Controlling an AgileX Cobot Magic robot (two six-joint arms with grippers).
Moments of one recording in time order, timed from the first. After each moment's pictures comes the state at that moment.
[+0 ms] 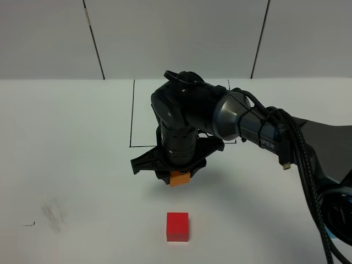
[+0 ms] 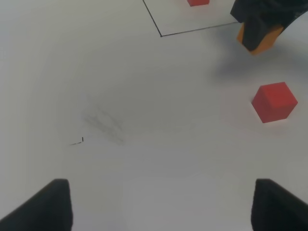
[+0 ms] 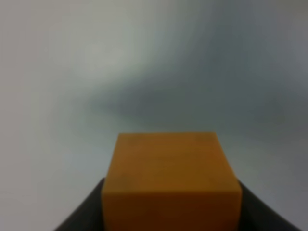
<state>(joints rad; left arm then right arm) -0.03 -0.01 -0.51 -0.22 1.08 0.18 0.76 2.22 -1.81 -0.06 1.12 0.53</state>
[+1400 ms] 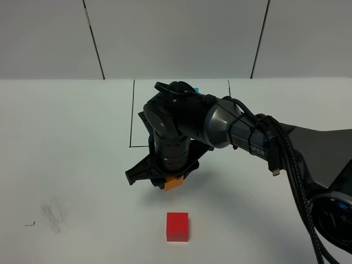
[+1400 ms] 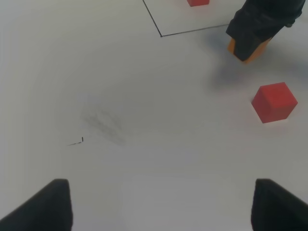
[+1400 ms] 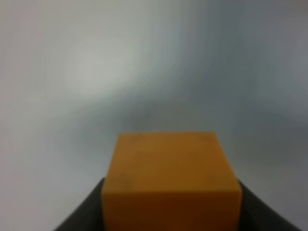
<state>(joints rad) -0.03 -0.01 -0.51 -0.22 1.08 0.18 0.79 2.24 -1.81 -0.08 1.06 0.41</state>
